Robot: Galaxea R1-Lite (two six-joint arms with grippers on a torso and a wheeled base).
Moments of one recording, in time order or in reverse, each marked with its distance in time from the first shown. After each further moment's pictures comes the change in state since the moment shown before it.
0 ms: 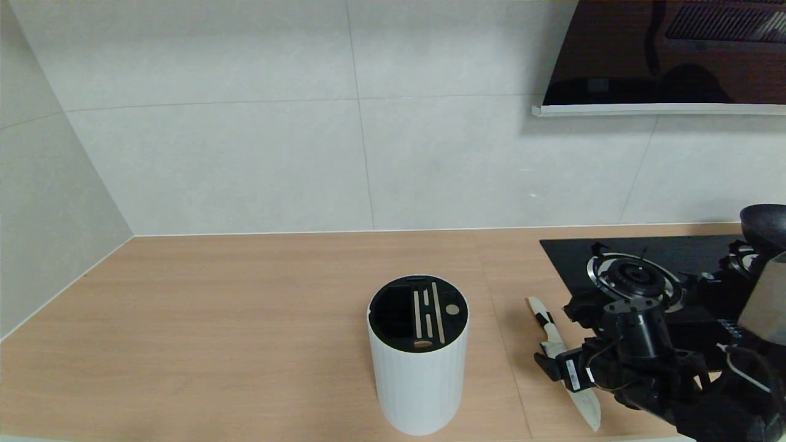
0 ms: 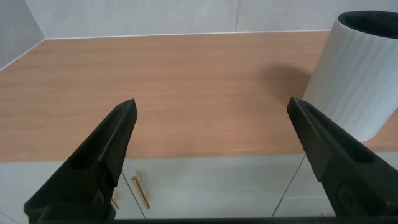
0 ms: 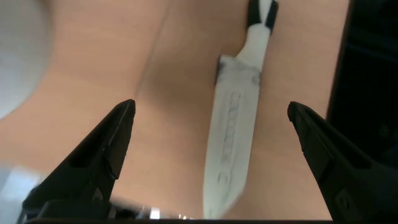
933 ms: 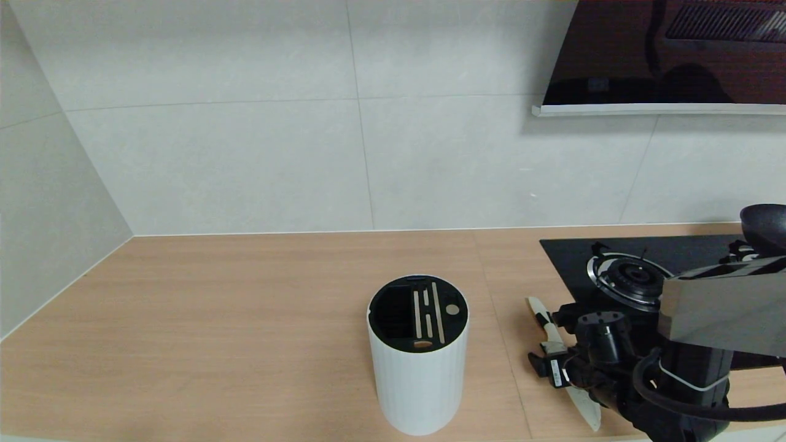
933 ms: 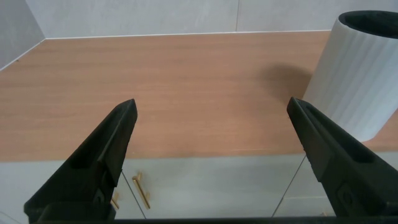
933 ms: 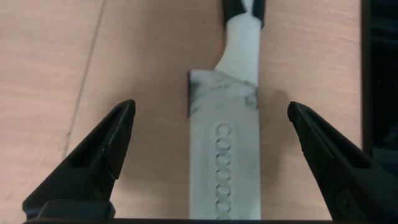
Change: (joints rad) left arm 0.000 0.000 0.000 0.000 0.002 -0.001; right arm -0.036 0.259 -0.091 -0.156 -0.063 0.059
